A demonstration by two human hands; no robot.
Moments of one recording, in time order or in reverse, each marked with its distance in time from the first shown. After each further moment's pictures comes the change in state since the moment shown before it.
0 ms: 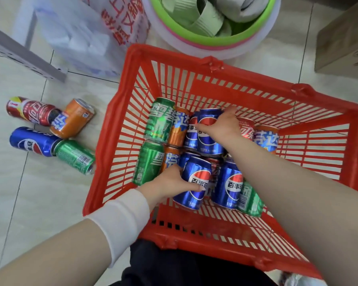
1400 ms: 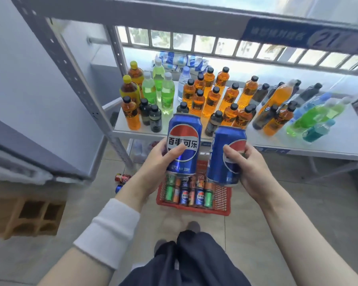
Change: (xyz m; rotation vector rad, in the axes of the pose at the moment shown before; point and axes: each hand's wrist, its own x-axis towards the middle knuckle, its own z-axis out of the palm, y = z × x) left_hand -0.750 0.162 -0.023 -0.526 0.127 0.901; right_hand -0.684 -0.138 -0.395 0.985 -0.051 -0.456
